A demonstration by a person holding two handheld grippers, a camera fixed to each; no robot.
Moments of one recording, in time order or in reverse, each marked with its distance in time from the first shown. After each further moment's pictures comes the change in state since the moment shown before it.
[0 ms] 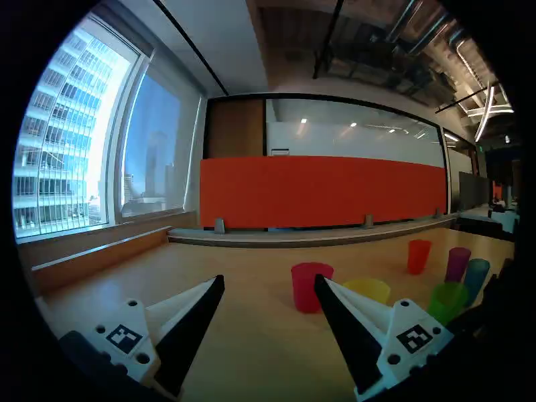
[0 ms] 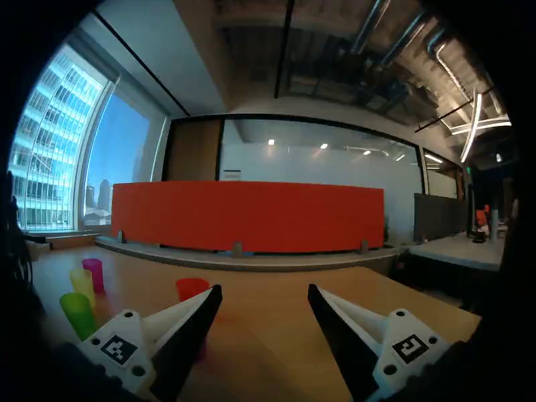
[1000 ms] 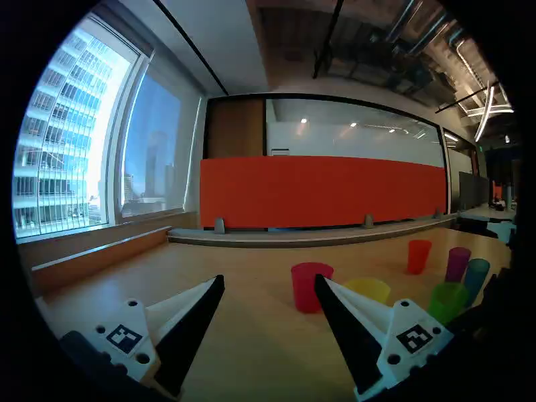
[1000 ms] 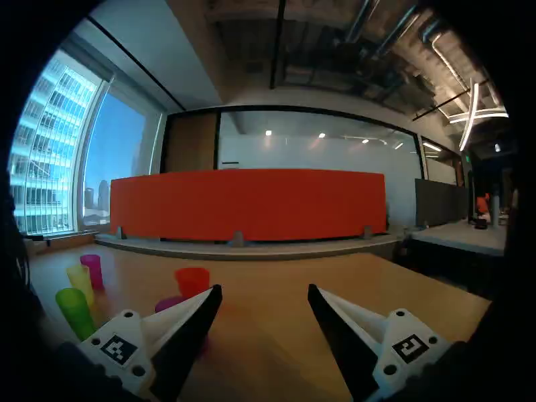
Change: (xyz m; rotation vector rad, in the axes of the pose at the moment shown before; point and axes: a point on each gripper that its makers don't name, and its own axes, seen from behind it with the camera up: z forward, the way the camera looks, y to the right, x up) left arm 0.000 0.000 0.000 0.000 0.000 0.000; right arm -0.029 -0.005 0.011 0.002 -0.043 0.032
